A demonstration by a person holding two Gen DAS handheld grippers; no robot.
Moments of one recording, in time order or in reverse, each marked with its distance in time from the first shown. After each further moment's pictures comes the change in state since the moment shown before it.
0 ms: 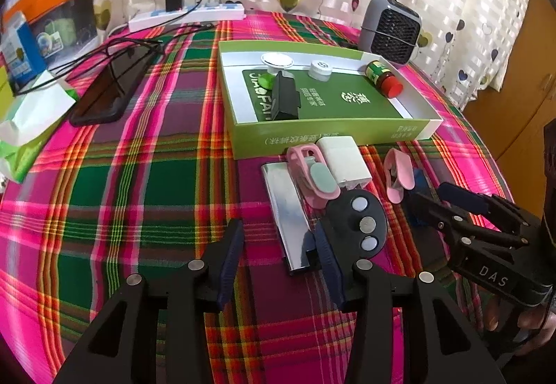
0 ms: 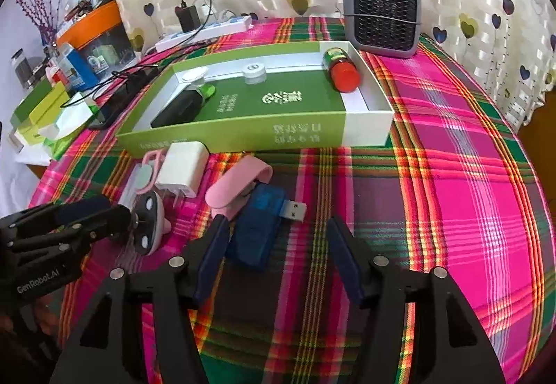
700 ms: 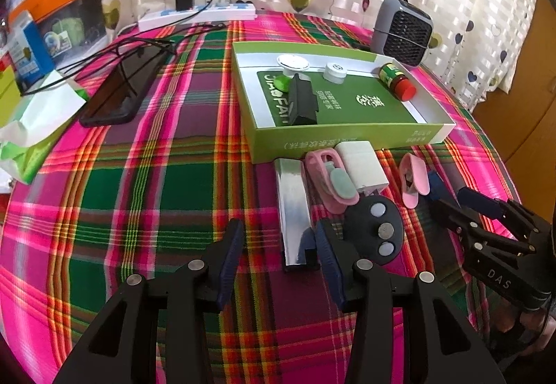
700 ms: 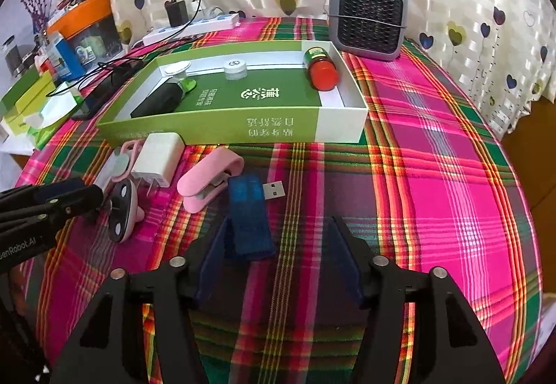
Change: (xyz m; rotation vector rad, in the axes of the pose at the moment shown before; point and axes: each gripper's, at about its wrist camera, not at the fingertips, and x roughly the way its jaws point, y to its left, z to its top) left arm 0.003 0.008 0.004 -0.008 0.003 0.037; right arm -0.002 -0.008 -0.004 -0.038 -0.002 -0.082
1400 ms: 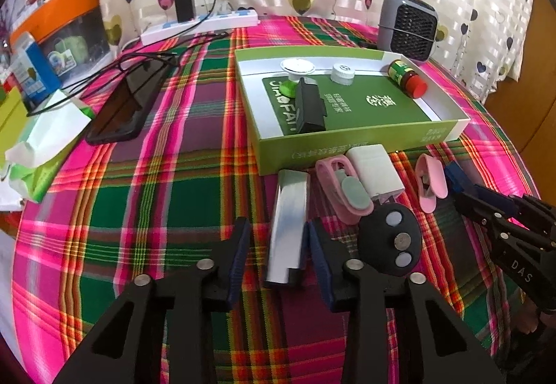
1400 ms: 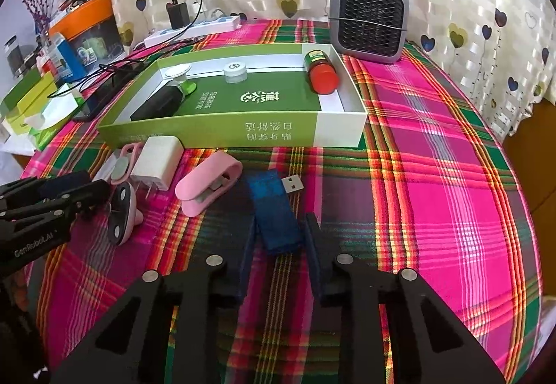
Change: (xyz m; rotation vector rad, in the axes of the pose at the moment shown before) left arm 0.006 -0.004 0.003 0.044 -0.025 0.075; right arm 0.000 -0.001 0.002 -0.004 -0.007 0.009
